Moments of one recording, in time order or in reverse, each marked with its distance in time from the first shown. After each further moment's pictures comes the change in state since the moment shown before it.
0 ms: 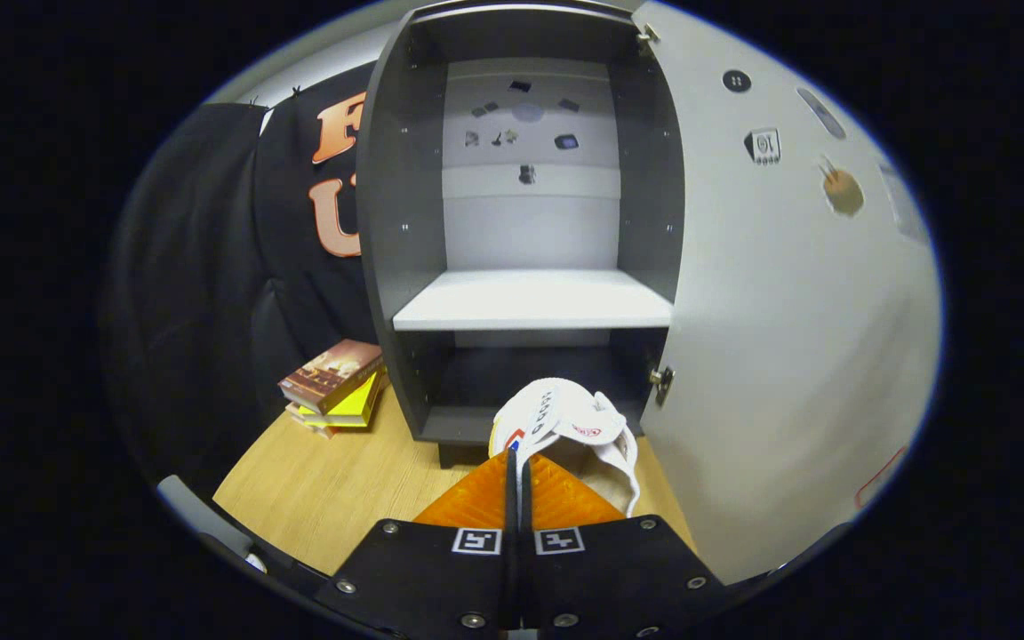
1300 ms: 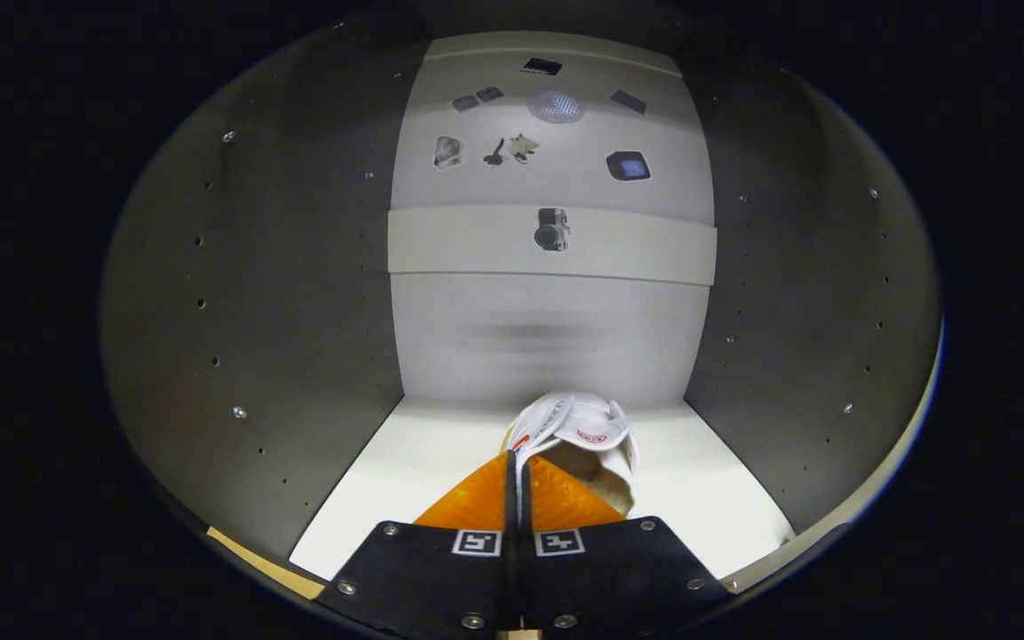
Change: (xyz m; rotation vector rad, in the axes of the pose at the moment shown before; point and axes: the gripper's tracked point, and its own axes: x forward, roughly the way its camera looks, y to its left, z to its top) arm 0.275 0.017 0.162 -0.055 -0.107 -0.003
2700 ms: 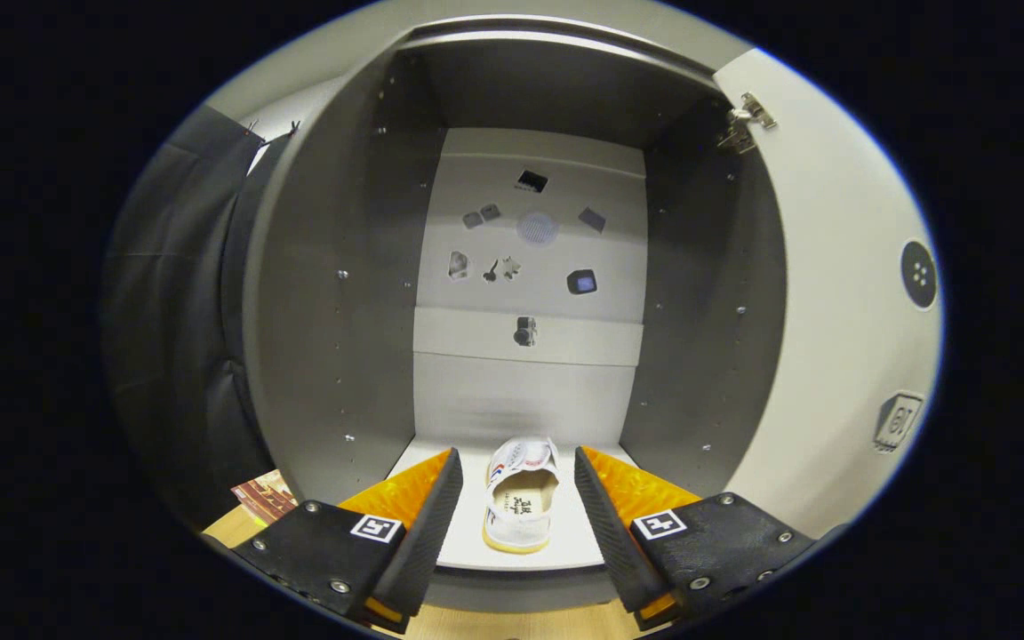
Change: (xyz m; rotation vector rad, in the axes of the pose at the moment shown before) arm -0.163 -0.016 0.059 -0.024 -0.215 -0.077
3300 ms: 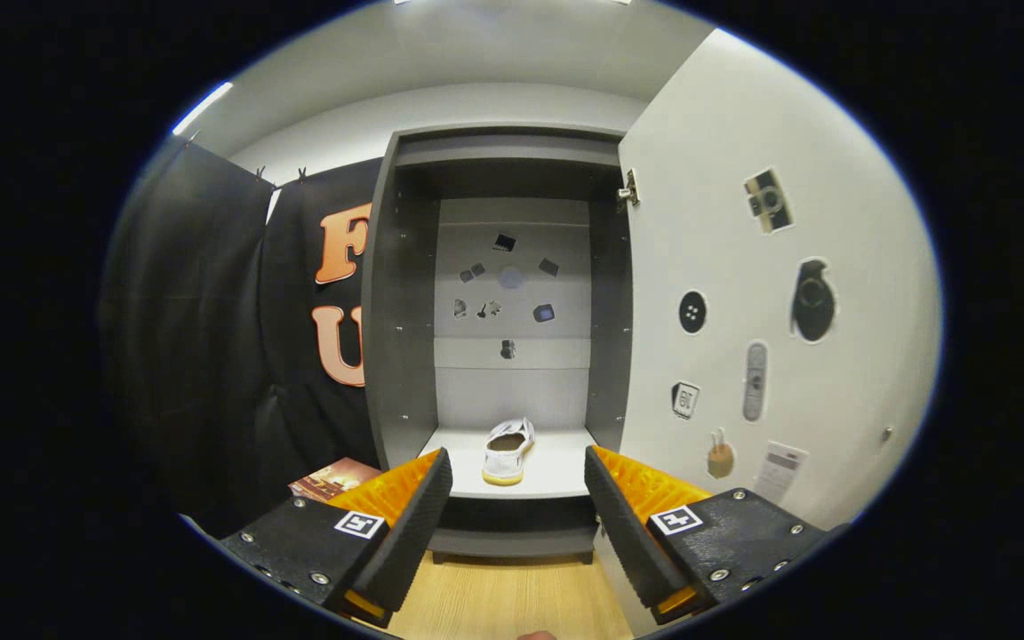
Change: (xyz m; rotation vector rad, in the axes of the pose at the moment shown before) arm -0.212 -0.055 0.024 0.081 -0.032 0.035
